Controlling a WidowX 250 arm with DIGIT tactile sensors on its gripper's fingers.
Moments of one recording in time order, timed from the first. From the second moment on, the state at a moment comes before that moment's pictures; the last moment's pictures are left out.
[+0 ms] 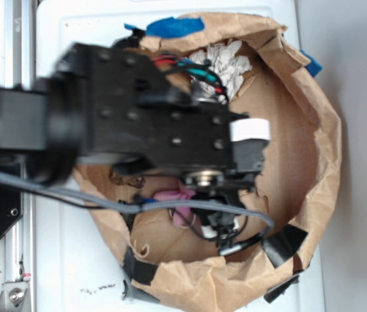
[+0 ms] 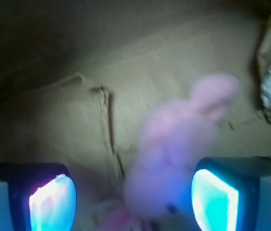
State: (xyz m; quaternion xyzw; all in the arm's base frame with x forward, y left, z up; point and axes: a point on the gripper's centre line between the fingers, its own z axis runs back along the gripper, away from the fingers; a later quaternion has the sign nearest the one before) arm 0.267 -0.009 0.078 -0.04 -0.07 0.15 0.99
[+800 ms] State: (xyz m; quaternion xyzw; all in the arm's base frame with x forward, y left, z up) arm 0.274 0.000 0.043 -0.01 -0.07 0.16 0.98
